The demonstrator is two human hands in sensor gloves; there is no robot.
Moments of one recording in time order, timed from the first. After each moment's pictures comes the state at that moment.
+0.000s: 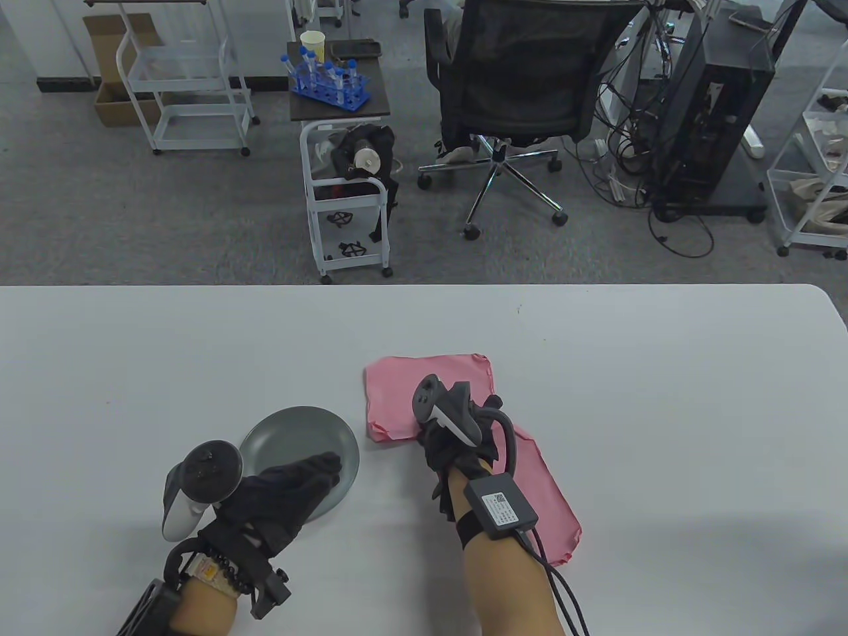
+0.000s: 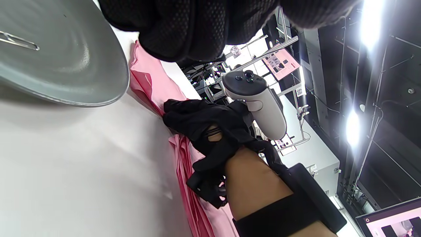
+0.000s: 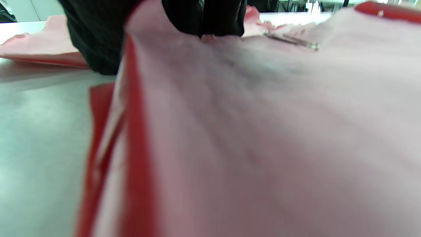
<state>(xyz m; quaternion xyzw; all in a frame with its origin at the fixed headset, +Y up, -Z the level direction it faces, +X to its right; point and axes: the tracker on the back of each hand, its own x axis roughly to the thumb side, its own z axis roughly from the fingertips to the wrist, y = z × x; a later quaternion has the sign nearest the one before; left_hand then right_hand) -0.247 -0.708 -0.285 -0.15 -0.20 0.49 0.84 0.020 -0.771 -0.412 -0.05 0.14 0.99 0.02</state>
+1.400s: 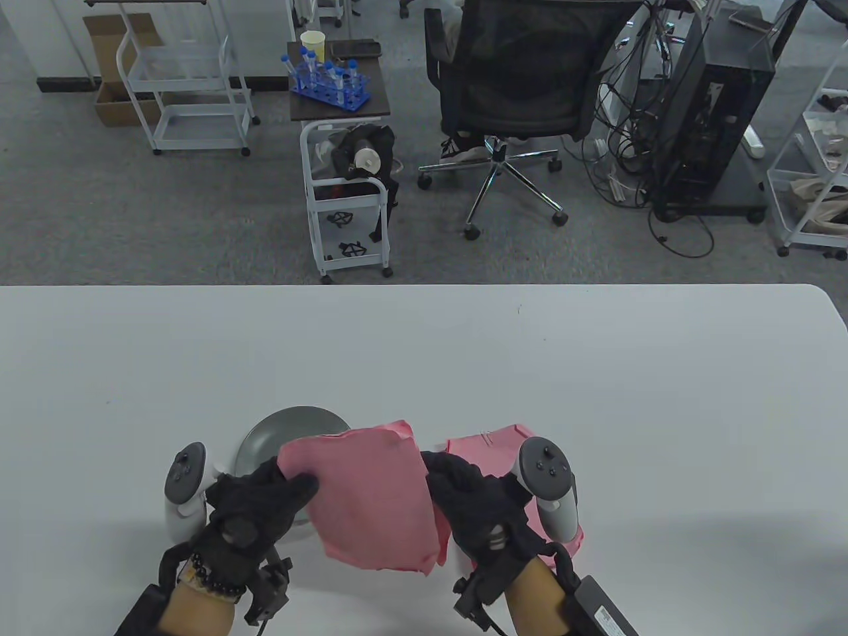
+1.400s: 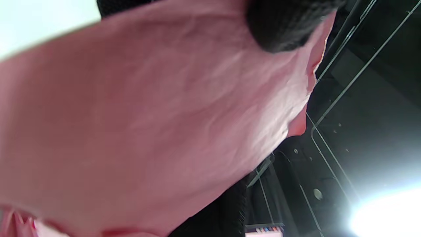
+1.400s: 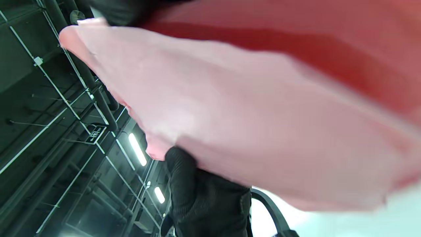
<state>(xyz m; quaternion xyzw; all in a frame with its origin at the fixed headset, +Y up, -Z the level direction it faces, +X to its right) -0.245 -0.702 -0.273 -0.12 -0.24 0.70 0.66 0.071 -0.691 -0.266 0.24 0.18 0.67 0.68</state>
